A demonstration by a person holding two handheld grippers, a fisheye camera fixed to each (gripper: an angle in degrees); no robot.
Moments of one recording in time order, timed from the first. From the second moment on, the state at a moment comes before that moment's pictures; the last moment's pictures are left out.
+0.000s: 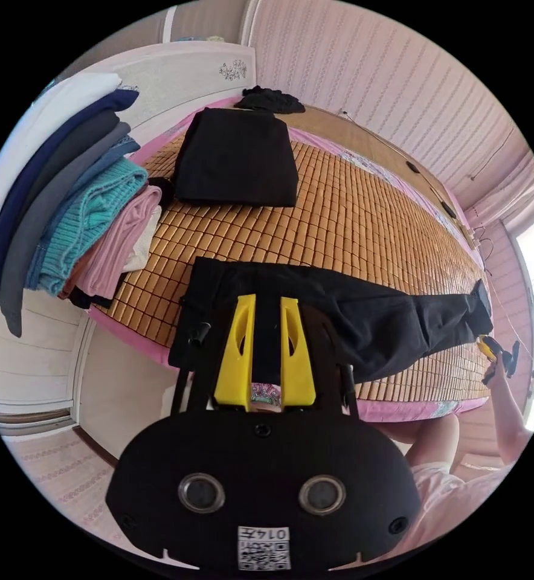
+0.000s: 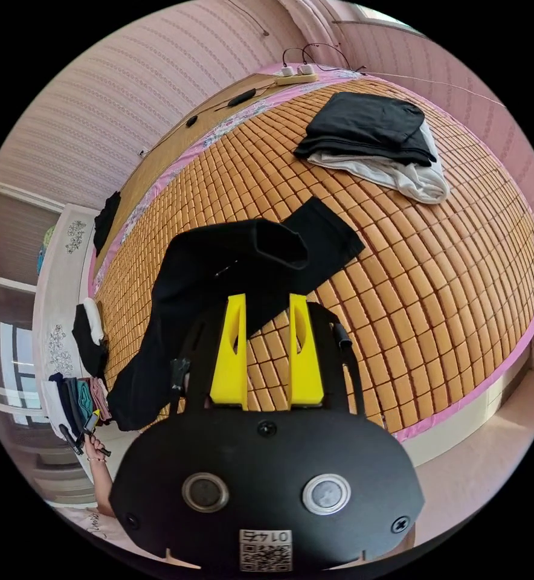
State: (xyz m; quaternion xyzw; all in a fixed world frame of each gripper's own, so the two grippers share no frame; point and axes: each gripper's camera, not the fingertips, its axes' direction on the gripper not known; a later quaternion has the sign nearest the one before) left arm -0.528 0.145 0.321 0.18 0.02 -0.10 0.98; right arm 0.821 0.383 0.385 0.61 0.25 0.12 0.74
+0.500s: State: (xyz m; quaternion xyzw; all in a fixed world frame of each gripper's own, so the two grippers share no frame) left arm -0.359 0.080 0.400 0.04 0.01 0.07 1.00; right arm 0.865 0.372 0.366 0.63 0.23 0.18 0.72
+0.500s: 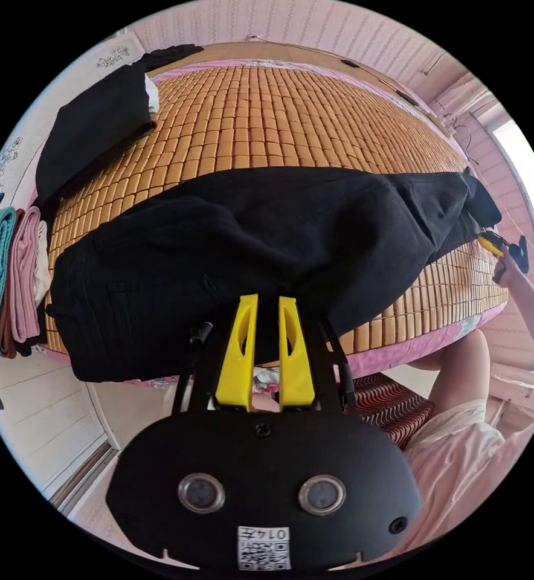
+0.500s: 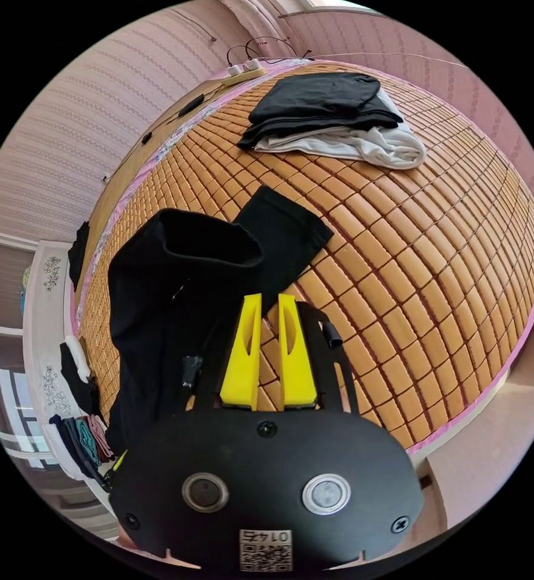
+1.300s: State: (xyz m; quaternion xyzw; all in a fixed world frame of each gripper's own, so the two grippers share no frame) left arm -0.214 0.065 0.360 0.08 0.04 0.22 0.97; right arm 0.858 0.485 0.435 0.66 0.28 0.10 0.69
